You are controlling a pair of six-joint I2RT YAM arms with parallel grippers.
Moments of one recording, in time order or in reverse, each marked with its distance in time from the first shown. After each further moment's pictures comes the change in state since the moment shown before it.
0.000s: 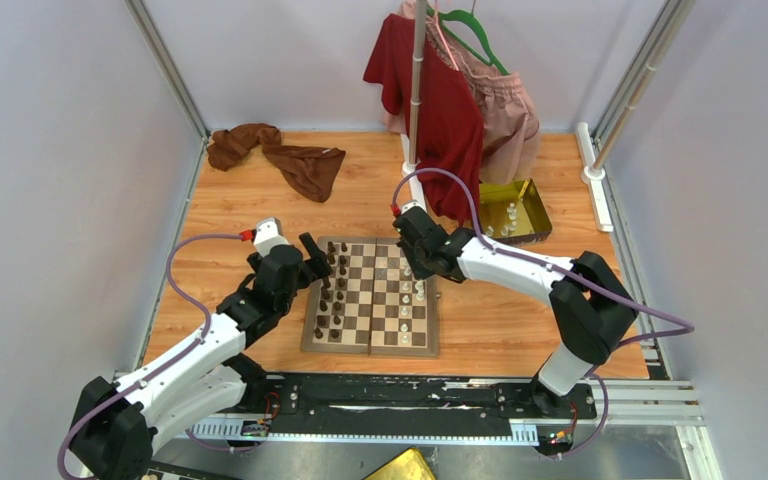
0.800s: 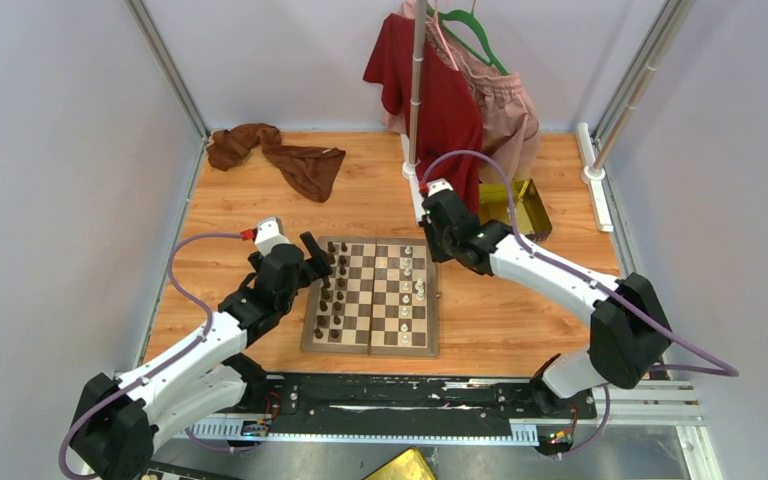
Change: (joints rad) left arm 0.000 0.023 0.003 0.015 0.000 0.000; right arm -0.113 -0.182 -0.024 -0.001 0.000 -0.004
